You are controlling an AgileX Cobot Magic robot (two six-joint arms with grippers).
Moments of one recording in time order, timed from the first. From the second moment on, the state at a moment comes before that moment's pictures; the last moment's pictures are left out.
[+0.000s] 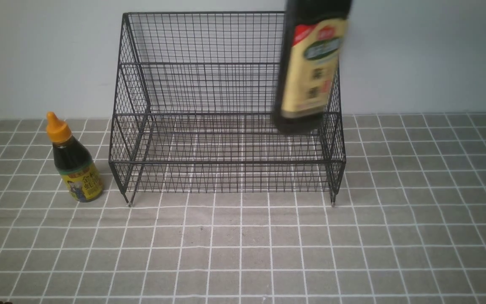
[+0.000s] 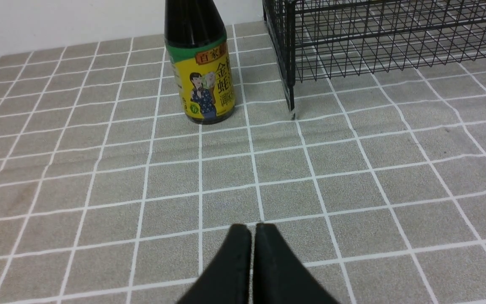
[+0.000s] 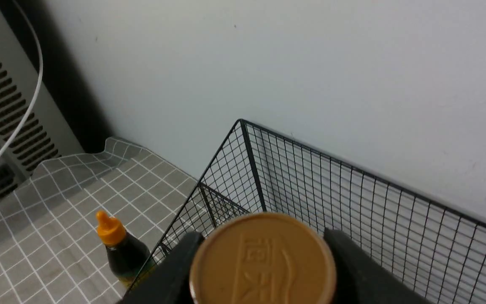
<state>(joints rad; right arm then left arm) 0.30 1.65 -1.77 0.86 0.80 -0.66 -0.06 -0.01 0.02 -0.01 0.39 0.09</state>
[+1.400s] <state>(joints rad) 0.30 1.77 -1.78 0.42 1.02 -0.23 -0.06 -0.01 0.02 -0.01 0.39 0.09</state>
